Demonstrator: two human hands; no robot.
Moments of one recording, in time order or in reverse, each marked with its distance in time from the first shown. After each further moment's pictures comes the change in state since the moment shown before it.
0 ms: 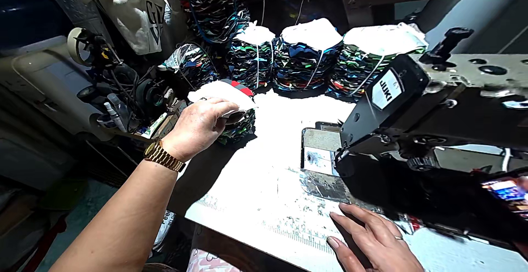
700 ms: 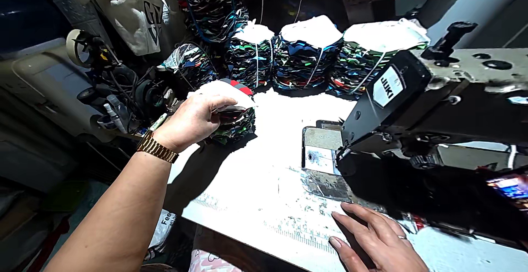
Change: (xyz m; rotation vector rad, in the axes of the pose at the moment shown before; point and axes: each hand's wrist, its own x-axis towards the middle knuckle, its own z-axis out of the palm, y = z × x) left_hand 0.010 -0.011 -0.012 -0.149 -0.113 -0.062; right_hand 0.000 0.002 0.000 0.007 0.004 -0.017
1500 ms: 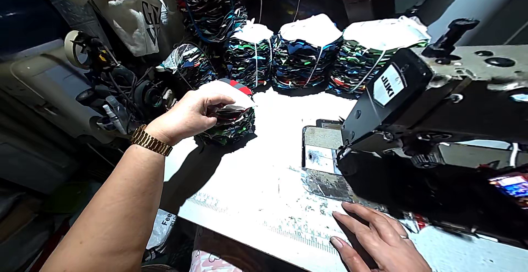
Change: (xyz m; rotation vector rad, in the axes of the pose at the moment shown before) left_hand 0.006 0.002 -0.016 -0.169 -0.133 -0.106; right_hand 0.000 0.001 0.000 0.013 0.003 0.006
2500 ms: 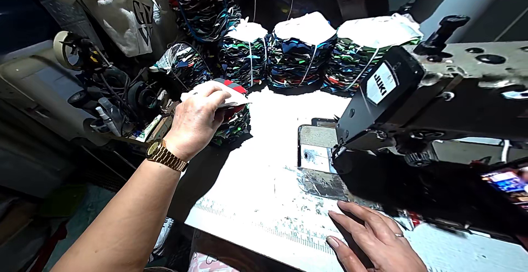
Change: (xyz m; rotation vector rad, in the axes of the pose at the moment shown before) left_hand 0.003 0.009 0.039 0.422 0.353 0.094; right_hand 0.000 -0.002 -0.001 -0.003 -0.003 0.019
